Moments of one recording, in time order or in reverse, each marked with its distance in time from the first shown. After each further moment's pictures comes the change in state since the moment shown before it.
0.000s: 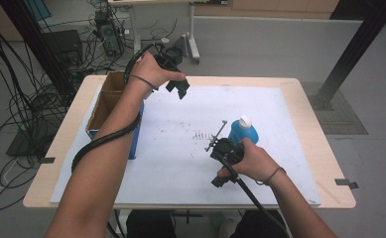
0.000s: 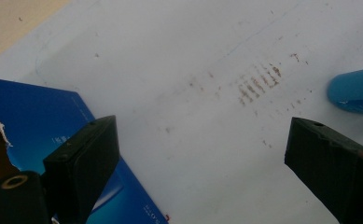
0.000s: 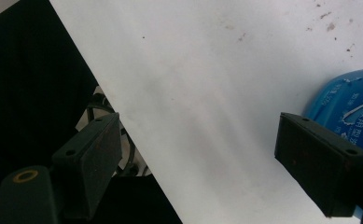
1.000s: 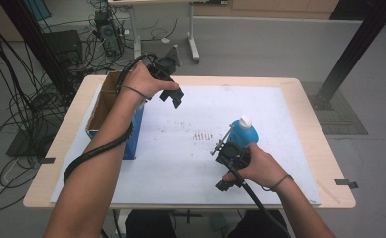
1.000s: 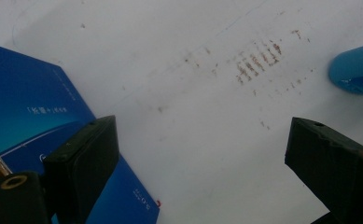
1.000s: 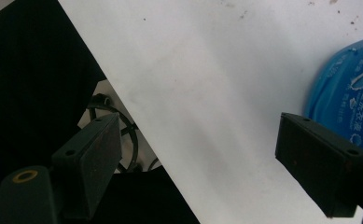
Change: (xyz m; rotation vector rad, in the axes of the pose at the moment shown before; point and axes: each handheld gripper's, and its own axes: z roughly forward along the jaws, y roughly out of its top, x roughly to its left) left arm 0.006 -0.031 0.012 0.023 -0.039 -0.033; right arm 0.003 -0.019 -0.003 -0.012 -0.005 0.035
